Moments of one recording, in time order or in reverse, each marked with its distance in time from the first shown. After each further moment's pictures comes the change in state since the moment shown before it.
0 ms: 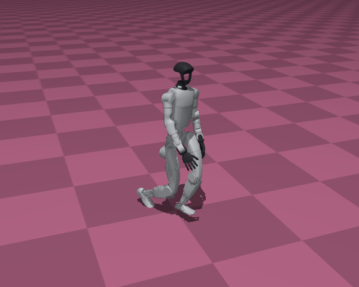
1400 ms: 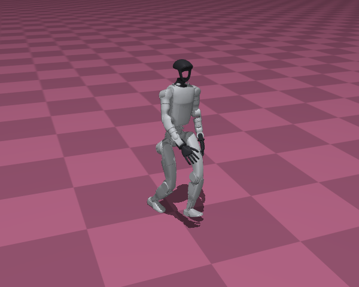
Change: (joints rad) left arm 0.019 -0.009 -0.018 -0.011 0.034 0.003 0.010; right arm -0.119 -0.067 -0.044 -0.094 0.022 -0.014 -0.115; waist 0.051 0.104 -0.049; left_leg -0.116 0.163 -0.025 -0.145 -0.016 -0.074; right_leg -0.065 0.156 -0.047 -0.368 -0.207 -0.127
